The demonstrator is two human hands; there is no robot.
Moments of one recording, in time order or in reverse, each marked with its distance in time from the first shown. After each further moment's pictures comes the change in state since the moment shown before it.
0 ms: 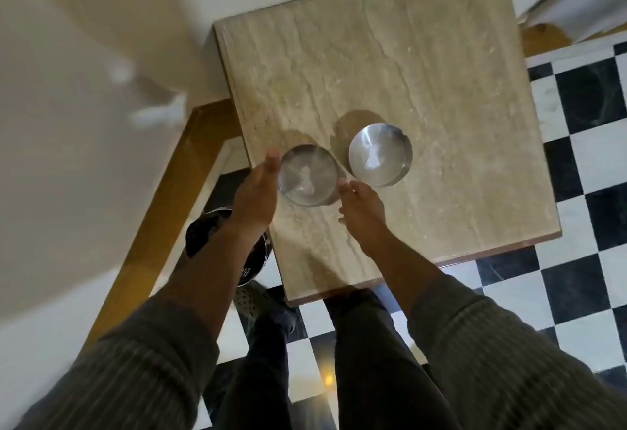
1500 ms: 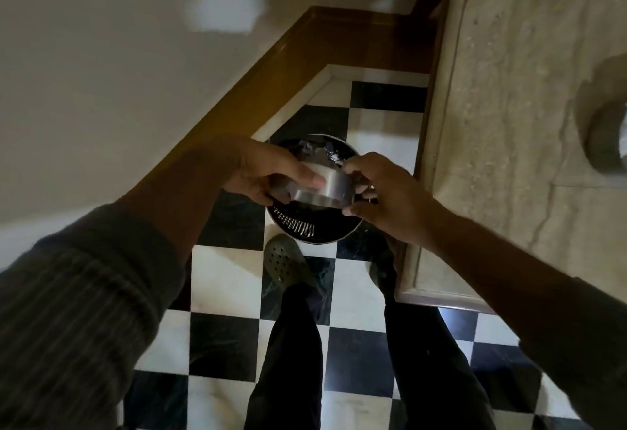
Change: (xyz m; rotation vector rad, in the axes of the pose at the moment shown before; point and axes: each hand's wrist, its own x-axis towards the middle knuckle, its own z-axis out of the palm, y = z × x) left_hand 0.071 -0.211 -0.186 0.028 -0.580 -0.474; right_hand 0.010 0.058 0.192 -0.822 -0.635 -0.776
